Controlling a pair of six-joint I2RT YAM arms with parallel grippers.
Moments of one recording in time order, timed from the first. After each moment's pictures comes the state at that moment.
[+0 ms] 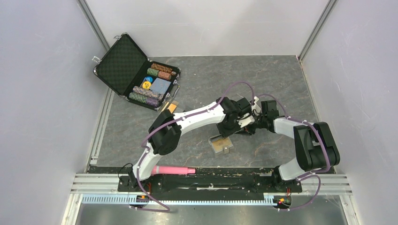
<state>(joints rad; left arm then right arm) -1.04 2.18 1.90 -1.07 0.03 0.12 0.14 1.52 0.58 -0.03 -0.81 0.57</state>
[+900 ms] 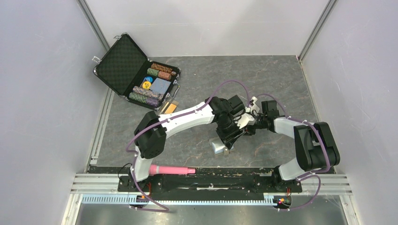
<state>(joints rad) -1.05 2.01 1.73 -0.97 0.37 0.07 0.13 1.52 0.59 -0.08 -0.87 0.49</state>
